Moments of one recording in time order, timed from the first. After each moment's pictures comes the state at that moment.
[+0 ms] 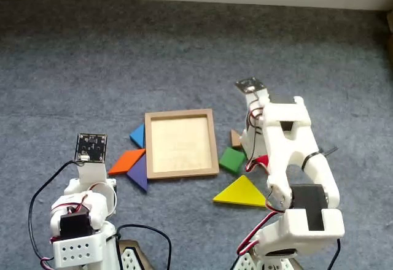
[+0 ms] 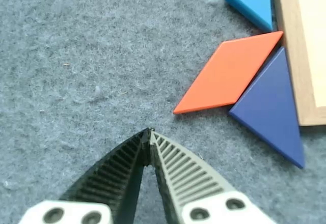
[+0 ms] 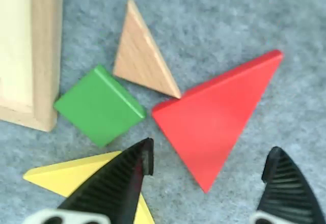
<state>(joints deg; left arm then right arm) -16.3 -101.7 96.0 73.4 -5.1 -9.0 2.9 24.9 69.8 23.5</state>
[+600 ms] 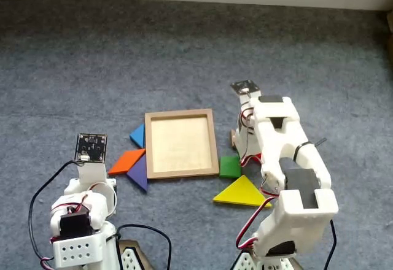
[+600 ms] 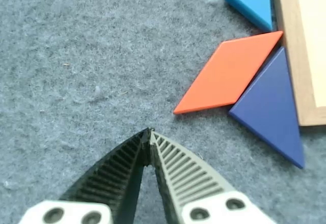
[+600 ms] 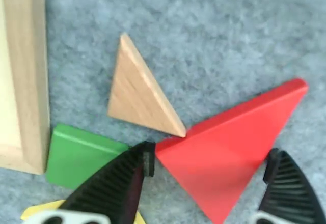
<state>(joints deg) -16.3 -101.7 96.0 73.4 -5.1 -9.7 12.6 23.0 64.6 19.1</state>
